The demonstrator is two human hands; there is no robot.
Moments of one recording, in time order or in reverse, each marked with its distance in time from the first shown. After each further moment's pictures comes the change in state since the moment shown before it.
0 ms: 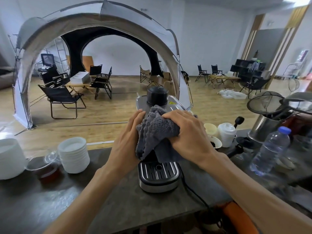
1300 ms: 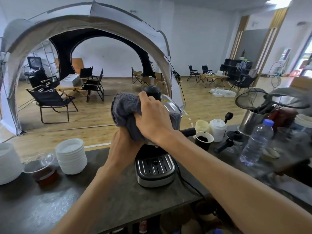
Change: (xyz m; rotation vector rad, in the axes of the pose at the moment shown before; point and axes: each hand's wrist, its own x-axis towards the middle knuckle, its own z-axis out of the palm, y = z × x) left_hand -0.002 -0.010 0.019 -0.169 0.171 -0.338; right_hand 0.054 -0.058 0.038 -0.117 -0.020 0.185
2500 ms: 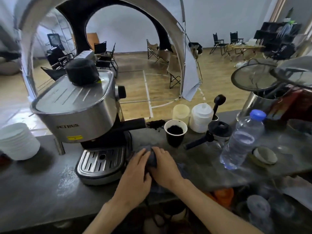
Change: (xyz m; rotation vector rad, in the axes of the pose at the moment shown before) left_hand -0.103 0.048 0.236 0.309 -0.407 -0.092; right_hand -0.166 0.307 0.082 0.296 -0.552 0.202
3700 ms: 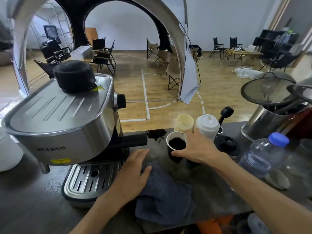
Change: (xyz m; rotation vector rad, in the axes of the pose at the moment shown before) left_hand 0.072 -0.029 -0.008 -0.102 0.029 0.014; right_hand 0.078 0.035 -0.131 -0.440 -0.135 0.223
